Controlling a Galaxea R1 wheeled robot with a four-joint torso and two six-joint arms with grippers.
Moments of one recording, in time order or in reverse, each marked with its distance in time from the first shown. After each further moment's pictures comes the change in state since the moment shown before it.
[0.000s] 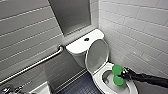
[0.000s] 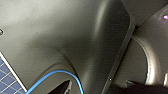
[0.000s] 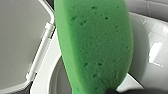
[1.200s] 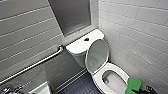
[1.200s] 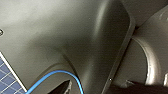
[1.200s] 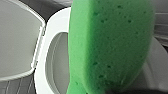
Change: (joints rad) left arm 0.000 0.000 0.000 0.000 0.000 0.000; right arm -0.319 -0.352 0.361 0.025 0.439 0.007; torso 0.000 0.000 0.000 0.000
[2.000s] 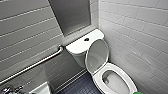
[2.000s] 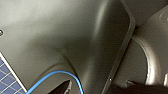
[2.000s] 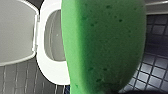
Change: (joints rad) left arm 0.000 0.000 0.000 0.000 0.000 0.000; right arm -0.303 -0.056 0.163 0.012 0.258 -0.029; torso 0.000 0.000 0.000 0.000
